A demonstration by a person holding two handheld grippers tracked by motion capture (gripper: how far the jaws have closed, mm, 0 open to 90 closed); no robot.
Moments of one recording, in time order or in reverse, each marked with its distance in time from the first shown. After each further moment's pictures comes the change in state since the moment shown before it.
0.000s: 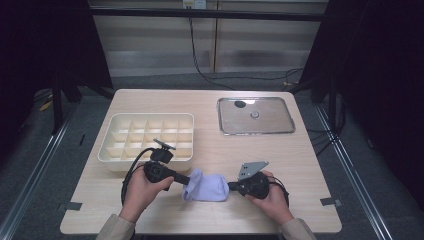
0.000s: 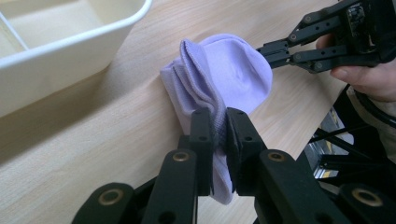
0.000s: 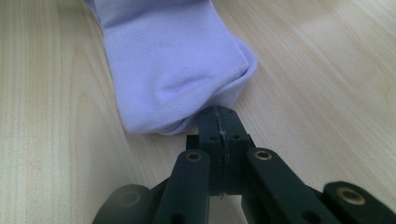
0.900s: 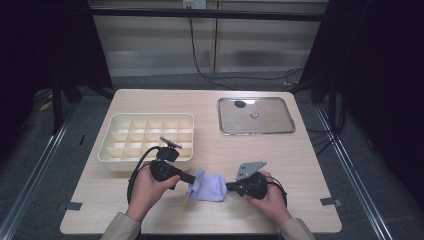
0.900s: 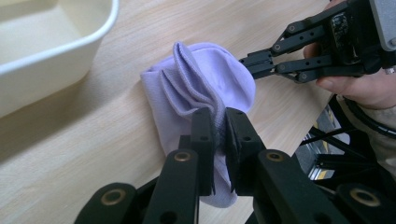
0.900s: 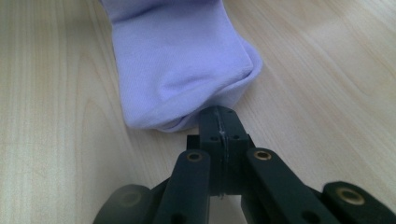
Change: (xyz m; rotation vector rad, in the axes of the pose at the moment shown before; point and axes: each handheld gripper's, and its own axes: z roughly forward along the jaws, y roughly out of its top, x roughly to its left) left arm -0.013 0.008 0.007 0.016 -0.014 0.008; right arm 0.002 0.003 0.004 -0.004 0.013 -0.009
